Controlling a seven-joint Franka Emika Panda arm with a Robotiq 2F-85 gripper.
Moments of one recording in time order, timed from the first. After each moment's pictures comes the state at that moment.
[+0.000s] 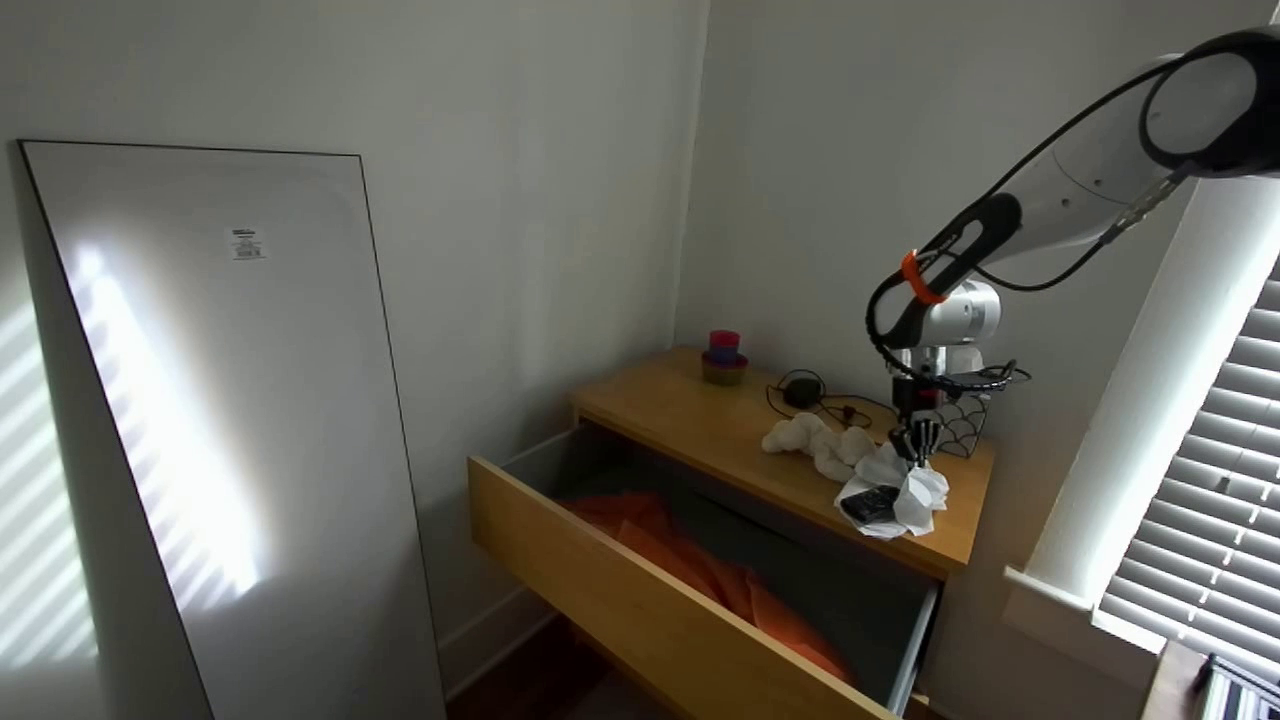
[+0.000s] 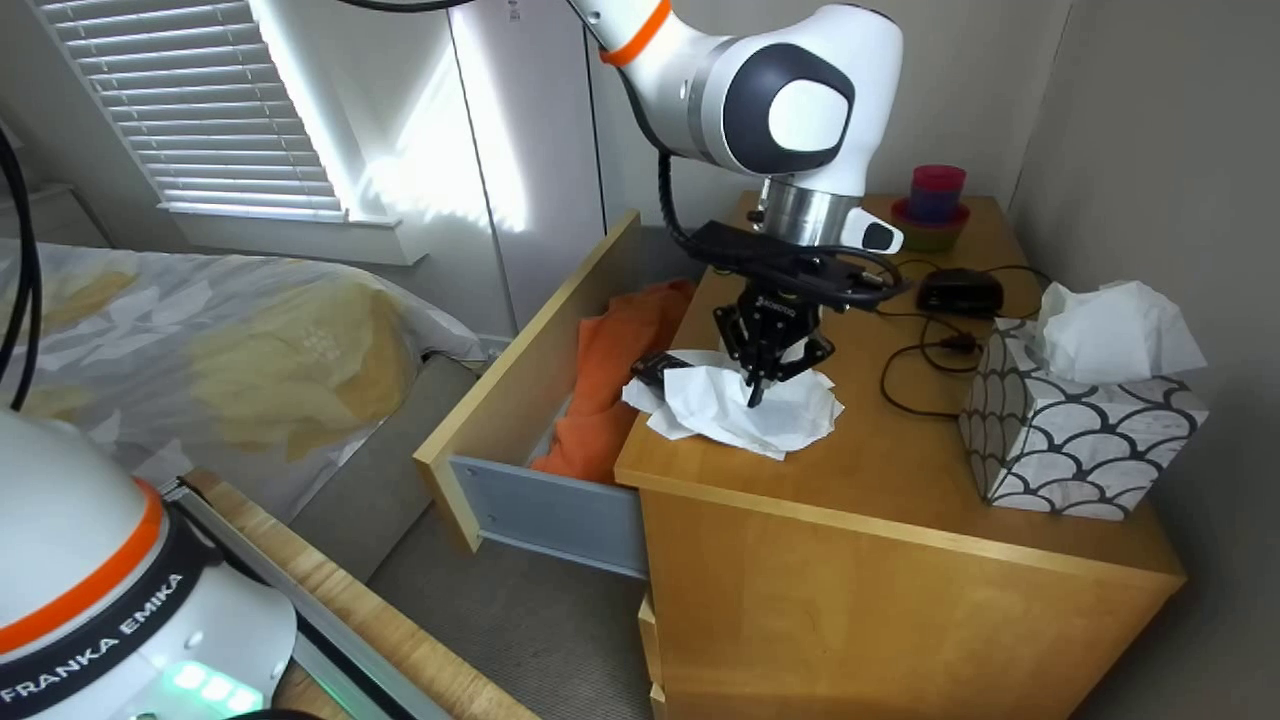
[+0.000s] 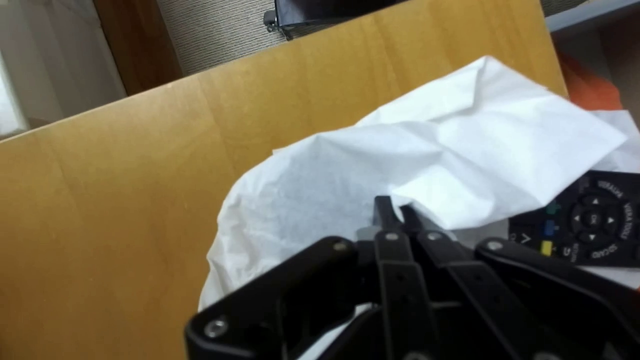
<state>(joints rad) -0.36 0.49 -0.15 -1.99 0.01 2.18 -0.44</state>
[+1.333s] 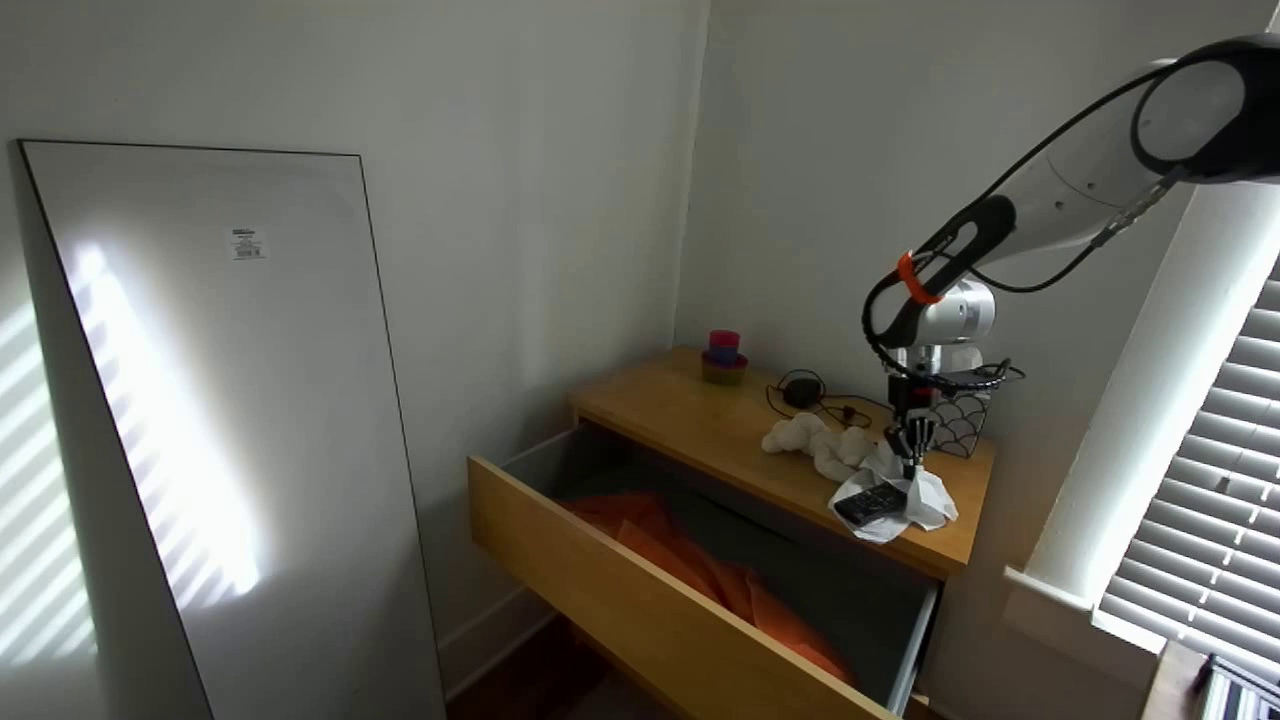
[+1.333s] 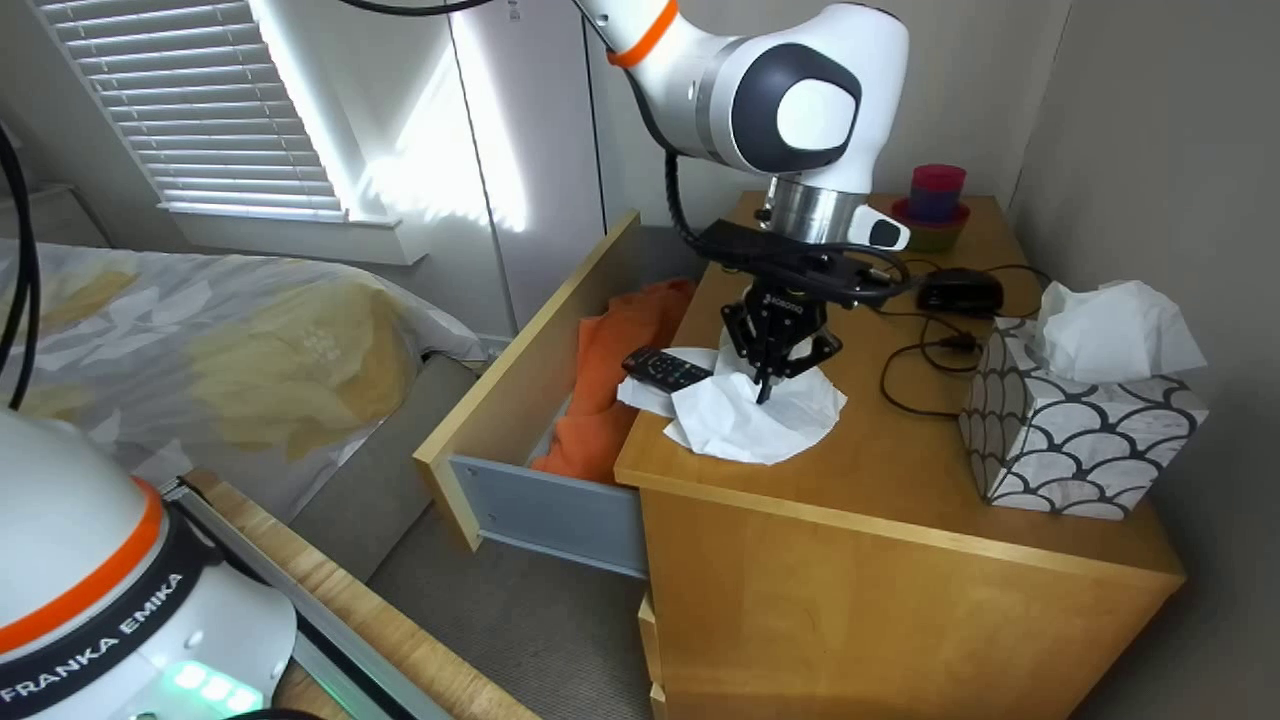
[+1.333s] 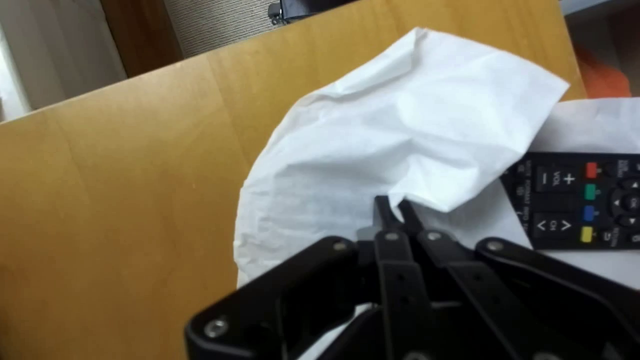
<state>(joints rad) -0.36 0.52 -0.14 -1.95 0.01 2.18 -0.43</state>
